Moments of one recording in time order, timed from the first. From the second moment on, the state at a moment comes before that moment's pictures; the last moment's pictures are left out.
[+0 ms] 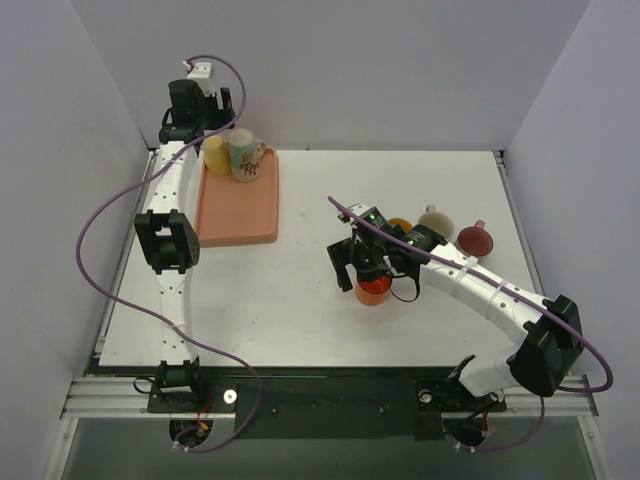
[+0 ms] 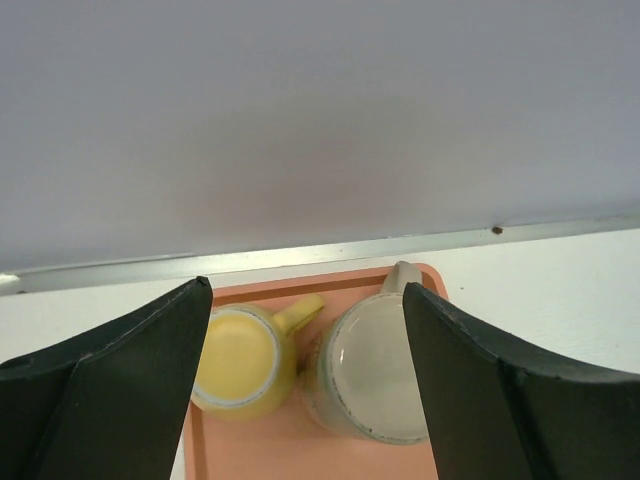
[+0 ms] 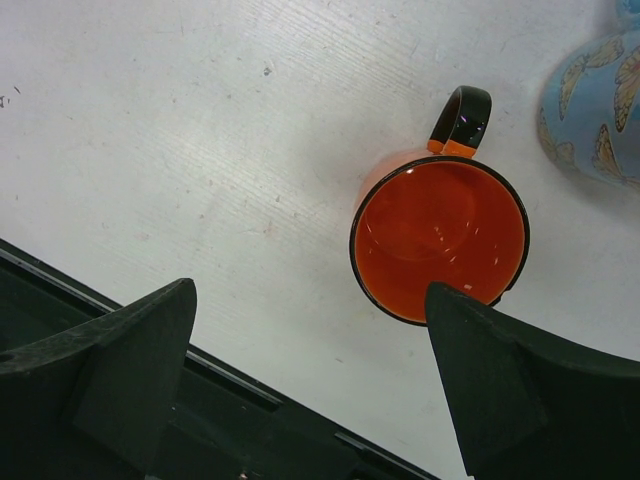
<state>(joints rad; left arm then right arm) -0.02 2.50 2.59 -0.39 0.15 -0.02 0.77 1.40 1.16 -0.76 0.06 0.26</state>
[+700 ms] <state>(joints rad) -0.10 2.54 2.52 -0.38 0.05 -0.01 0.78 1.41 1.16 -0.75 0.04 0.26</state>
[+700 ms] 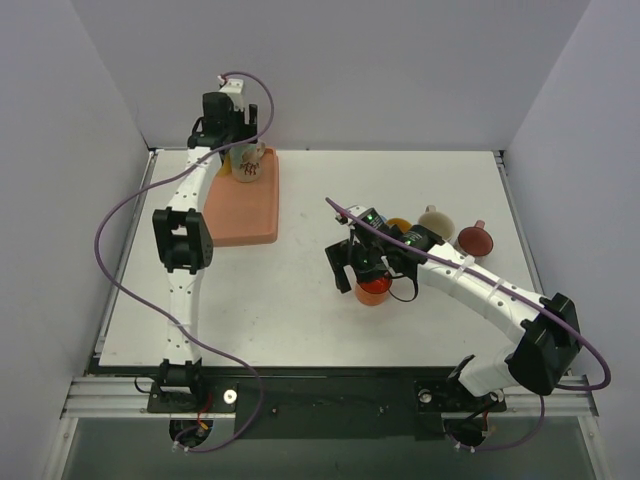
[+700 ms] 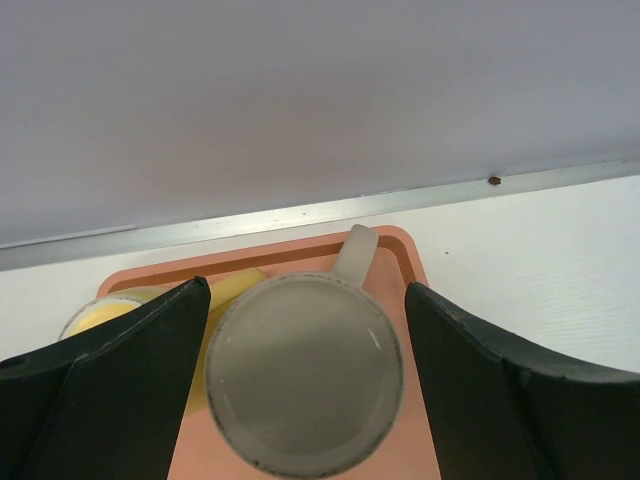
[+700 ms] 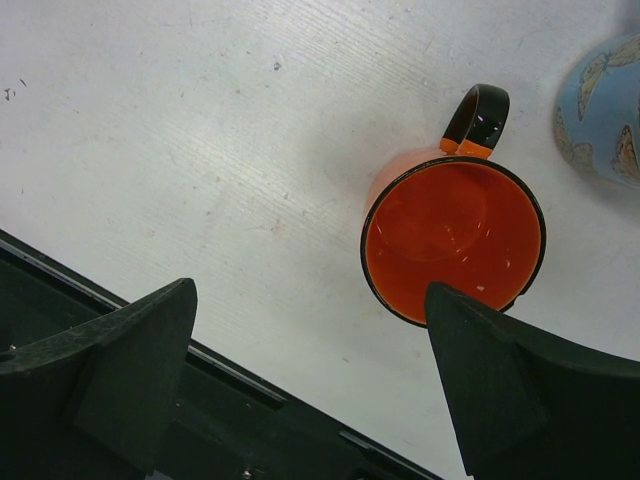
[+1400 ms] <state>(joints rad) -0.11 2.55 2.50 -0.41 0.09 0.02 0.78 1.41 1.16 -0.75 0.04 0.26</state>
